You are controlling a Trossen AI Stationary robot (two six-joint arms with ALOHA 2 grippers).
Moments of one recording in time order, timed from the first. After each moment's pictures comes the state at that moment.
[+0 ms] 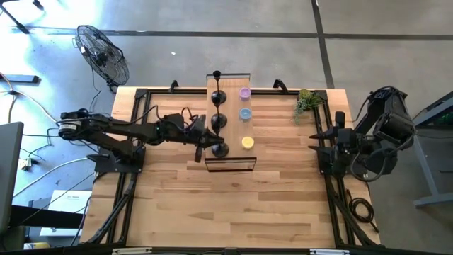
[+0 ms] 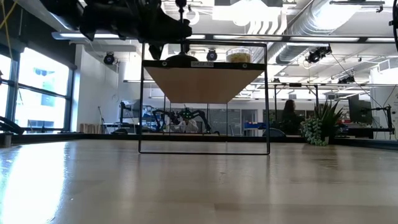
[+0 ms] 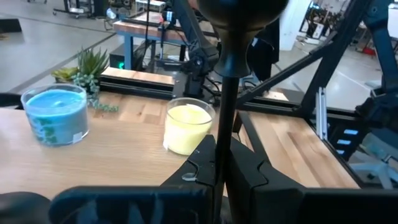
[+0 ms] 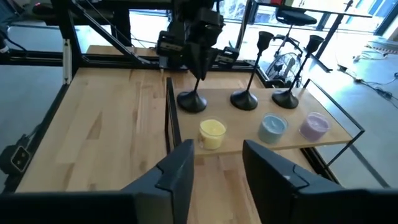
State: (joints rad) left arm 0.10 1.28 0.65 0.54 0.16 -0.15; right arm 0.99 0.87 1.29 -1.26 1.04 0.65
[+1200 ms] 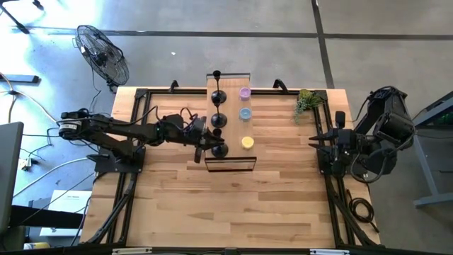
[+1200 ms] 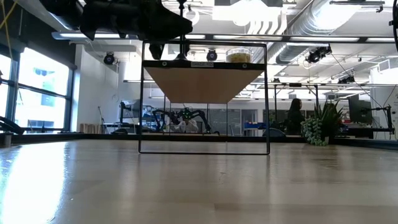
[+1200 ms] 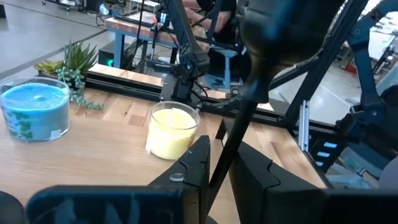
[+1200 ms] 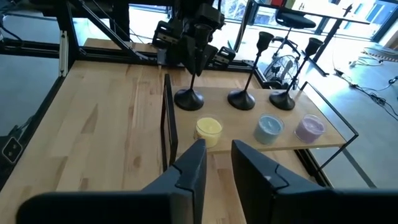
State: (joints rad) left arm 0.09 1.28 0.65 0.57 0.17 -0.24; right arm 0.99 0.87 1.29 -1.28 1.04 0.62
